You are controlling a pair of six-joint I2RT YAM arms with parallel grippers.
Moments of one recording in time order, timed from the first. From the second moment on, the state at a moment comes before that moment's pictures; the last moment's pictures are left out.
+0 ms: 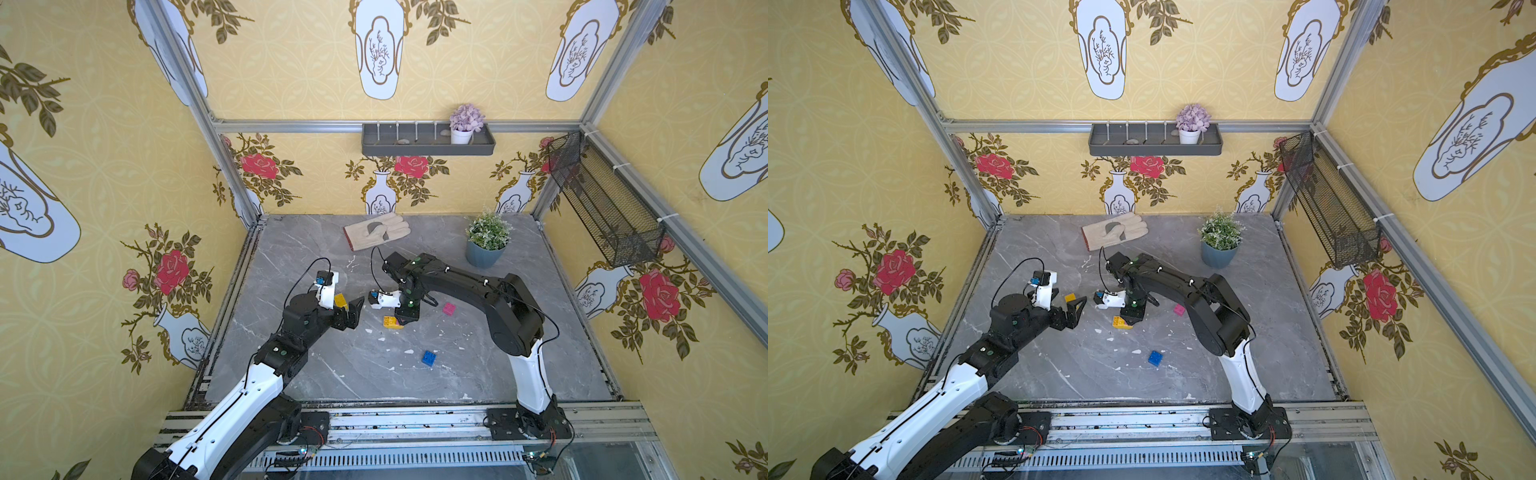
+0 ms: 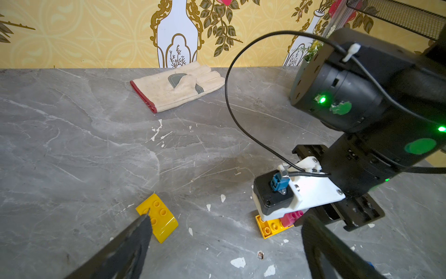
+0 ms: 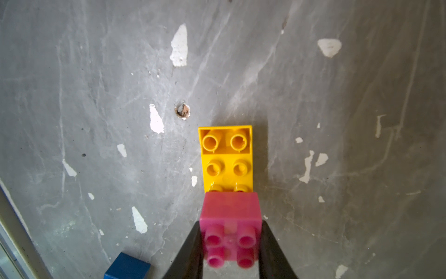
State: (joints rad) left arm -0.46 0.81 0.44 0.00 0.10 -0.19; right arm 0.88 2.10 1.64 -1.02 -0.18 -0.67
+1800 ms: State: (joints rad) left arm -0.46 0.82 0.44 -0.01 0.09 -0.18; right arm 0.90 2.14 1.68 -1.02 -0.16 -0.61
